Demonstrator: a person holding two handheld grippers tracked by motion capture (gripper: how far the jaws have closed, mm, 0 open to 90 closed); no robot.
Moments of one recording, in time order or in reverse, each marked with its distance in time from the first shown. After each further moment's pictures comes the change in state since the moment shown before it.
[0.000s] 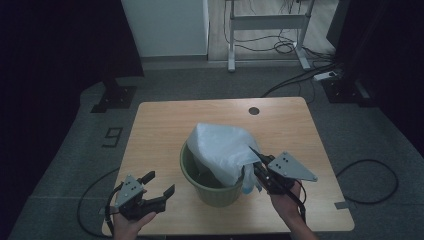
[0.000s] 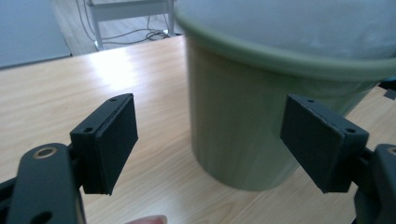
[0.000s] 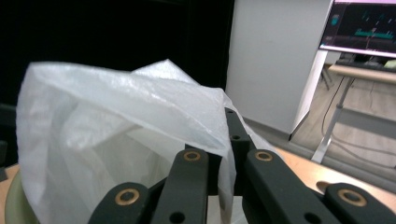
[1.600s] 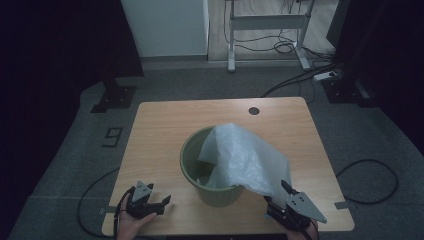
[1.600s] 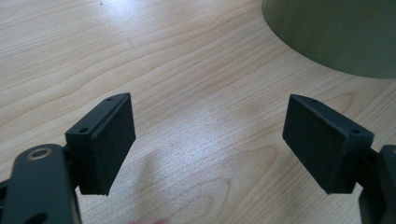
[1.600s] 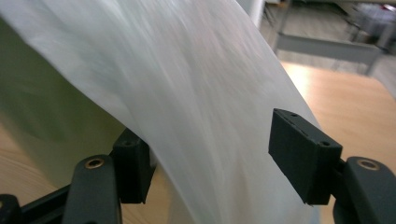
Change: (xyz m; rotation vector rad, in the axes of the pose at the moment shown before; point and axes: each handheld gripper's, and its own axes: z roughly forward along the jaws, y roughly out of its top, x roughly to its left) left arm 0.063 -0.105 0.056 0.293 0.060 -0.006; right arm -0.002 -0.121 -0.061 0.213 -0.276 0.081
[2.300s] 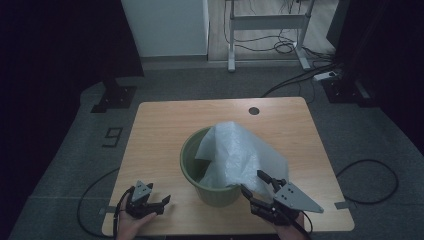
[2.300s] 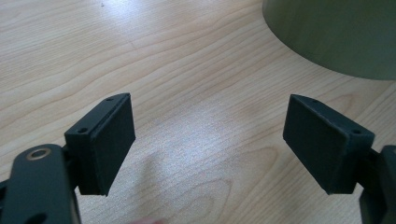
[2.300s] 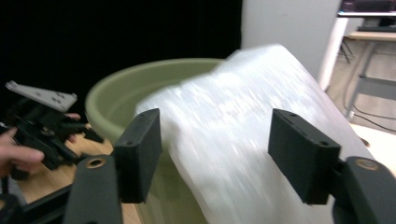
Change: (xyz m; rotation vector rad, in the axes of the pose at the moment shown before) left arm 0.000 0.001 -0.001 -0.002 0.001 -0.001; right arm 0.036 0.072 -0.010 -0.144 0.302 -0.016
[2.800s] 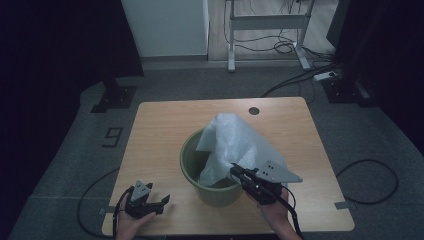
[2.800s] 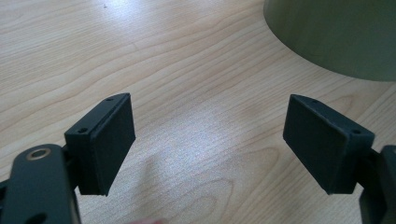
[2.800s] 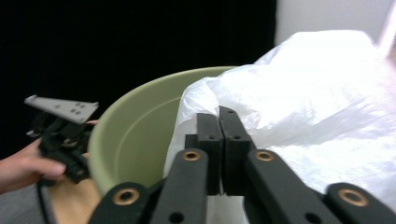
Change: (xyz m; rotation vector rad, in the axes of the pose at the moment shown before) left arm 0.002 0.000 -0.001 -0.004 0.002 0.000; right arm -0.003 0.026 0.054 0.052 0.176 0.026
